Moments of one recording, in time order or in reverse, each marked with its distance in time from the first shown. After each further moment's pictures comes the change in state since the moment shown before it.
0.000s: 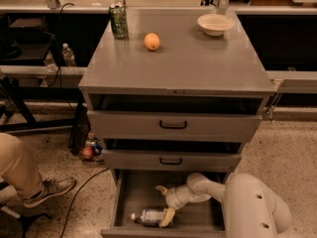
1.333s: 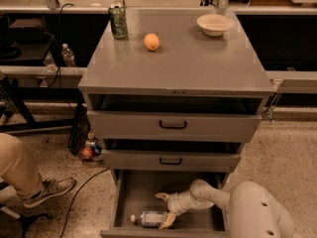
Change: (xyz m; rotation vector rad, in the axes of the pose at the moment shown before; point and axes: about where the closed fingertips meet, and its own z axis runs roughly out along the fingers) arm 0.017 0.016 0.009 0.027 -0.041 0.032
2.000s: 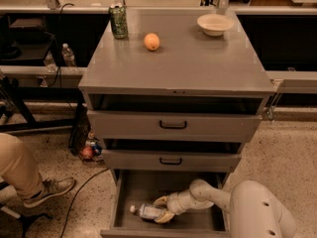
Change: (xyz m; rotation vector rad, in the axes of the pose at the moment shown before) arm -0.005 0.000 -0.004 0.000 0.000 0.000
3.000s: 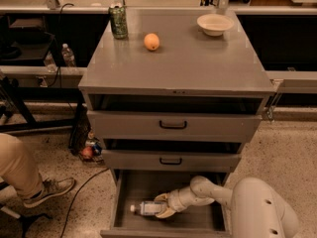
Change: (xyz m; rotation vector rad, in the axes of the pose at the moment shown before) arm -0.015 -0.008 -0.012 -0.002 0.007 -0.049
